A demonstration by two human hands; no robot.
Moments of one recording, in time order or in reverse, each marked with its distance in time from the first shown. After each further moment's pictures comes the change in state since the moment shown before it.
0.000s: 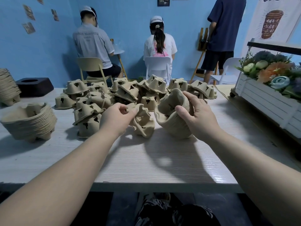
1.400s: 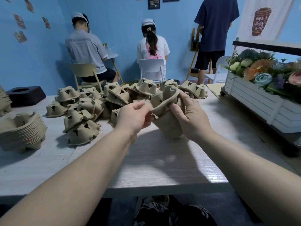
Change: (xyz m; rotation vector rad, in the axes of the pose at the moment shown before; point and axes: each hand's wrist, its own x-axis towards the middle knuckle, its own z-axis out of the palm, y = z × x) left_hand -0.033 0.075 0.038 -0.724 -0.247 -0.102; right_hand -0.001 0.011 -0.010 0.066 0.040 -0.012
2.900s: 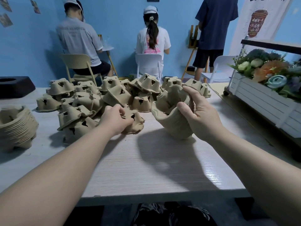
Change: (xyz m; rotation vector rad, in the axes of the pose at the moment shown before) left_hand 0.087 -0.060 -0.083 0.985 0.088 0.064; right_hand 0.009 -0.007 0.003 -0.023 0.003 0.011
